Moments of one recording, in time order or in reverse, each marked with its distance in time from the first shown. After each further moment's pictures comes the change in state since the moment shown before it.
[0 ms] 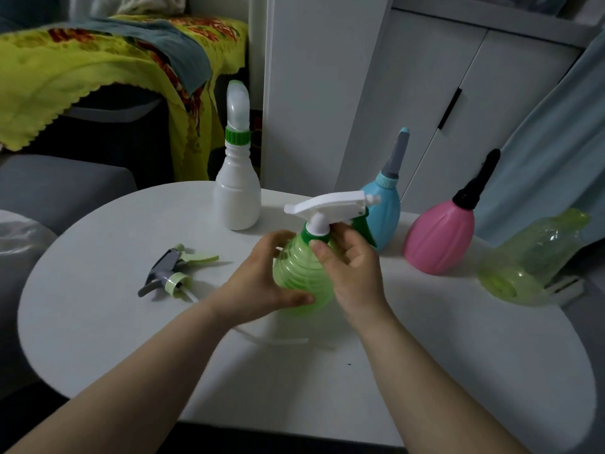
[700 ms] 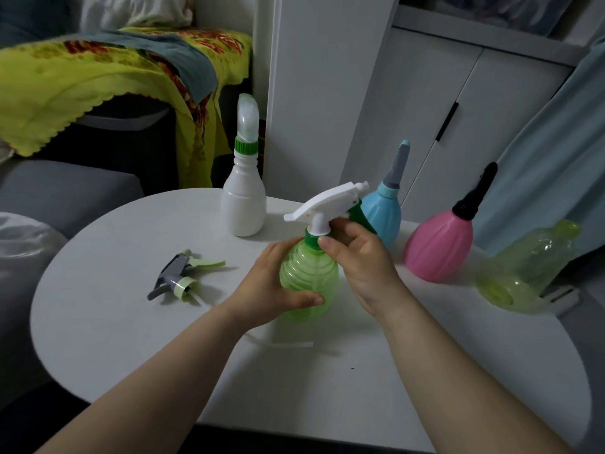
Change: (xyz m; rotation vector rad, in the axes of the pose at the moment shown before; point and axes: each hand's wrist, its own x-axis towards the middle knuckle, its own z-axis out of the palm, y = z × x) left_hand 0.001 -0.003 0.007 -0.026 0.088 0.048; right_hand 0.017 -0.018 -0.011 0.157 -0.219 0.090
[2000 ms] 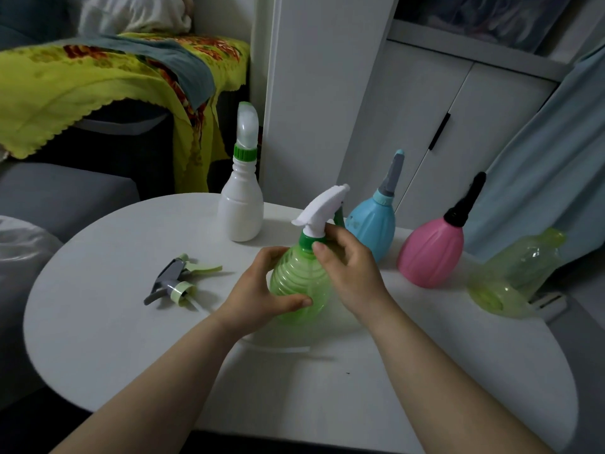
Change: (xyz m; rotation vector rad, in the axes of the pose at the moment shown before) left_hand -0.006 -0.007 -0.002 -0.118 0.073 -0.048; right_hand -0.005 -0.002 0.012 -0.325 0.071 -0.068
